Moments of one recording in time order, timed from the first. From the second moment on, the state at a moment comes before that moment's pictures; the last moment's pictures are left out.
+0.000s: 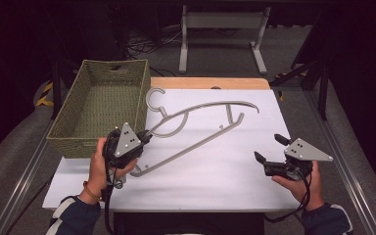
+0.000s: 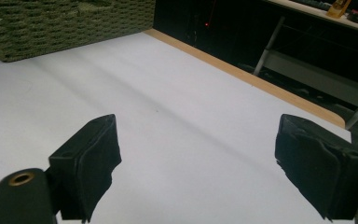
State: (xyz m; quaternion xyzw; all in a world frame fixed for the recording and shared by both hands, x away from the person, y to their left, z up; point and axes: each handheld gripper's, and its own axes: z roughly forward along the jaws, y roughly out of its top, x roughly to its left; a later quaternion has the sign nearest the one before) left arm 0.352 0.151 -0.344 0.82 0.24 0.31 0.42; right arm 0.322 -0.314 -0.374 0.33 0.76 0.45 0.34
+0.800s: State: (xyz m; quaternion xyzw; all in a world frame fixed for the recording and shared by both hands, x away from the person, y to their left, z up) left arm 0.391 0.202 -0.290 0.79 0.31 0.32 0.41; right arm 0.328 -0.302 -0.396 0.33 0.78 0.43 0.31
